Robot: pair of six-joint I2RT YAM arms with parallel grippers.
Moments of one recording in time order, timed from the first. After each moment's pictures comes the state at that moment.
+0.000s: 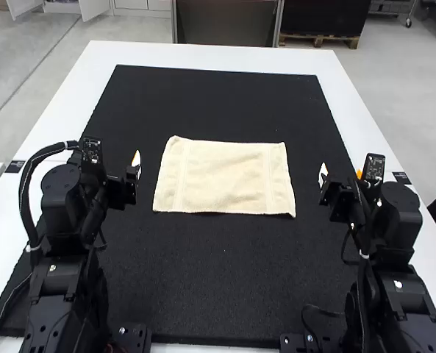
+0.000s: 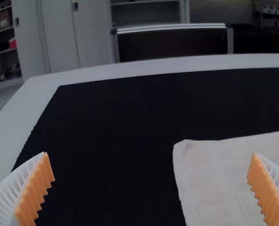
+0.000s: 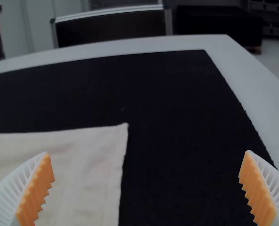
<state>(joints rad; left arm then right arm) 0.15 0.00 0.01 -0.01 0.18 0.08 0.02 0.01 0.01 -0.08 -0.03 0.07</state>
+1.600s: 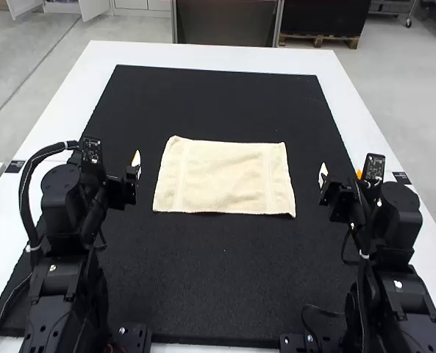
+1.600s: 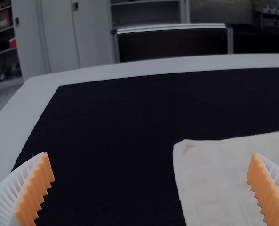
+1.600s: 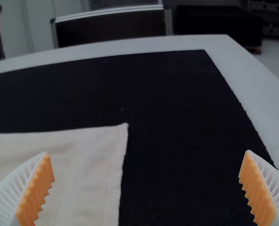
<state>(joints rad) 0.15 0.00 0.01 -0.01 0.18 0.08 0.02 0.01 0.01 -0.08 -0.03 0.07</state>
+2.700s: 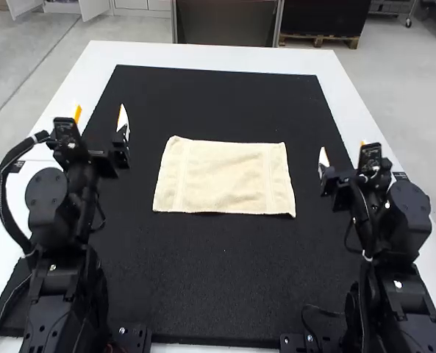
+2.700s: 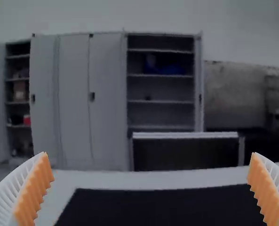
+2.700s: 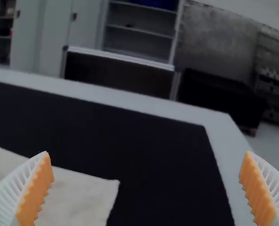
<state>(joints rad) 0.14 0.01 0.01 0.42 0.10 0.00 0.02 0.01 0.01 0.14 -0.16 -0.22</state>
